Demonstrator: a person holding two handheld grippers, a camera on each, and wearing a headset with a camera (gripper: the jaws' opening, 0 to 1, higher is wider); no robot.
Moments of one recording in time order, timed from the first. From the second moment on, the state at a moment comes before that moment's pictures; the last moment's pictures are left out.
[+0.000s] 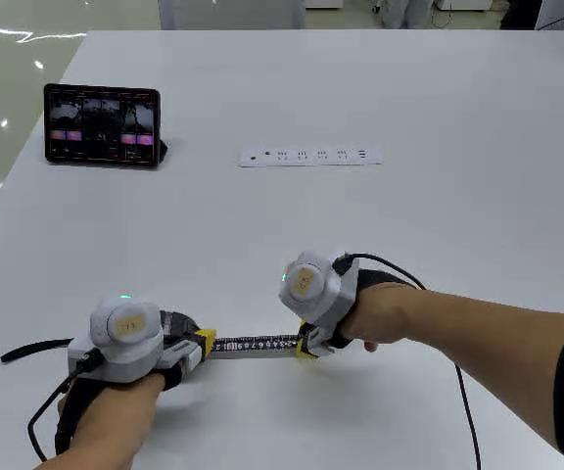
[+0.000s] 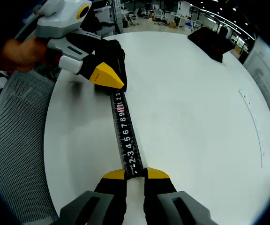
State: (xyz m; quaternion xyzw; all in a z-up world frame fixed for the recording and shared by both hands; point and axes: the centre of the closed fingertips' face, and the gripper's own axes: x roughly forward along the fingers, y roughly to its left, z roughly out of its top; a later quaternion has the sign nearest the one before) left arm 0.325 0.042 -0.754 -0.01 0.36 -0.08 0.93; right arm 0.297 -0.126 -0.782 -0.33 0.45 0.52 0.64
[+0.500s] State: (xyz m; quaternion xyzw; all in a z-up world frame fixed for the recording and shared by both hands) left arm 0.323 0.043 -0.754 -0.01 0.36 -0.08 0.93; right arm 0.297 -0.123 -0.783 -0.34 0.43 0.54 0.64
